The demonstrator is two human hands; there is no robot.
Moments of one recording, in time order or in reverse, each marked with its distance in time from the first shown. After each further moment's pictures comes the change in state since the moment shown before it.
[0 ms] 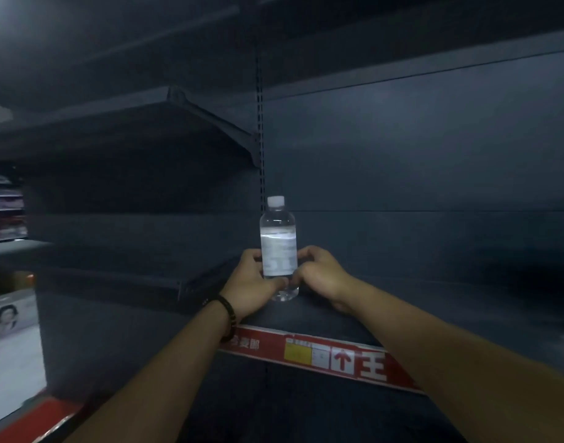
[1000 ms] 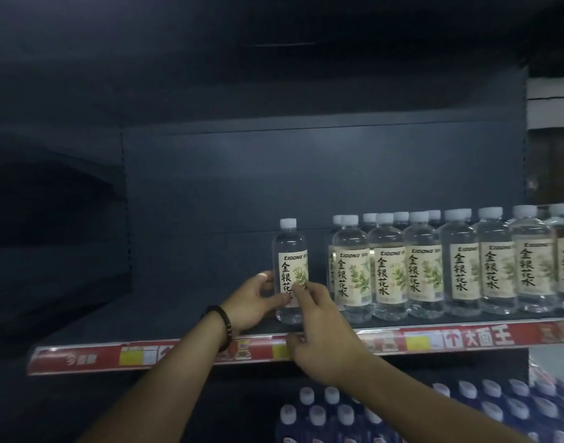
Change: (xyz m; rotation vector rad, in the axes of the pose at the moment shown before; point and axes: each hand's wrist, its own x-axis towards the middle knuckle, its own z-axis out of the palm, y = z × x) left_hand -0.072 0.148 0.221 -0.219 -0.505 0.226; right_hand -0.266 0.048 -0.198 -0.725 0.263 -0.127
